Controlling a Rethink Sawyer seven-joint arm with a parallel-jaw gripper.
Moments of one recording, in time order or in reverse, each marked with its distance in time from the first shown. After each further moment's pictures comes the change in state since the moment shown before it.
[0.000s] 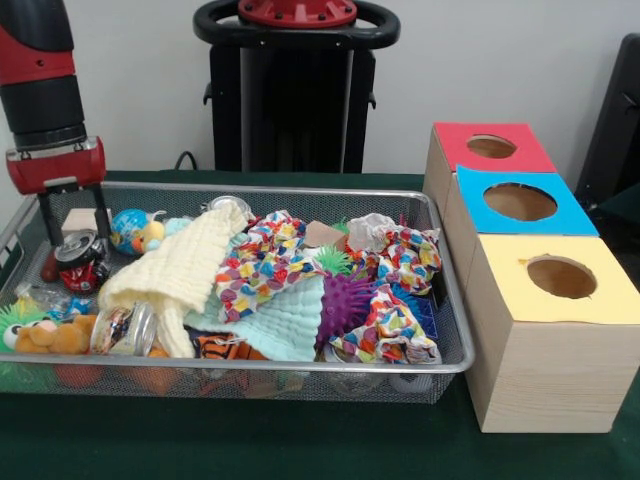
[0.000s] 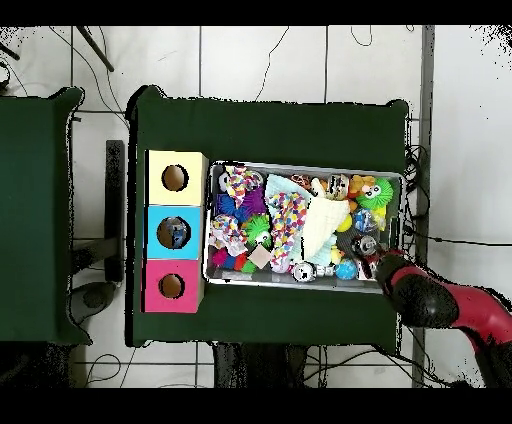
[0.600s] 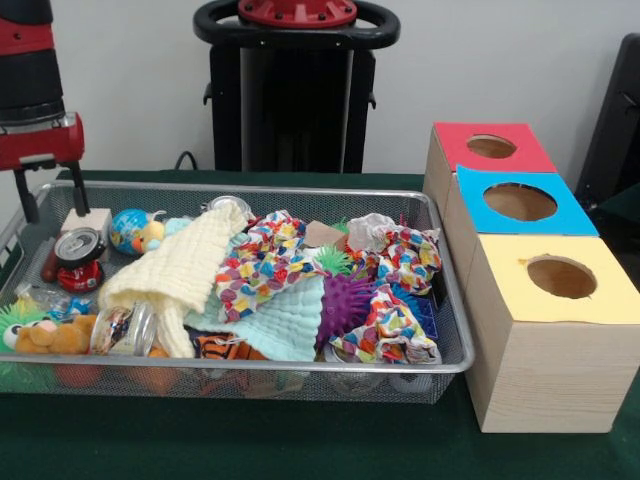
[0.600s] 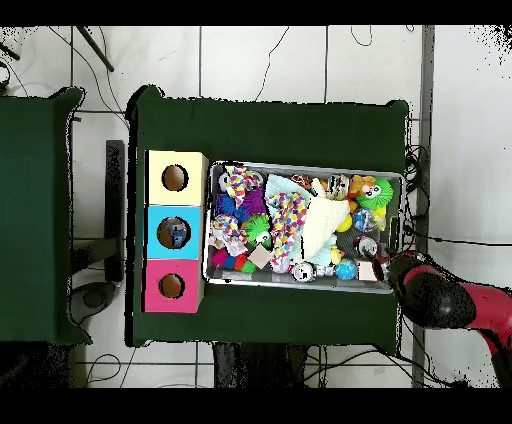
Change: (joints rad) arm 0.000 -0.080 0.024 0.000 0.030 0.083 0.000
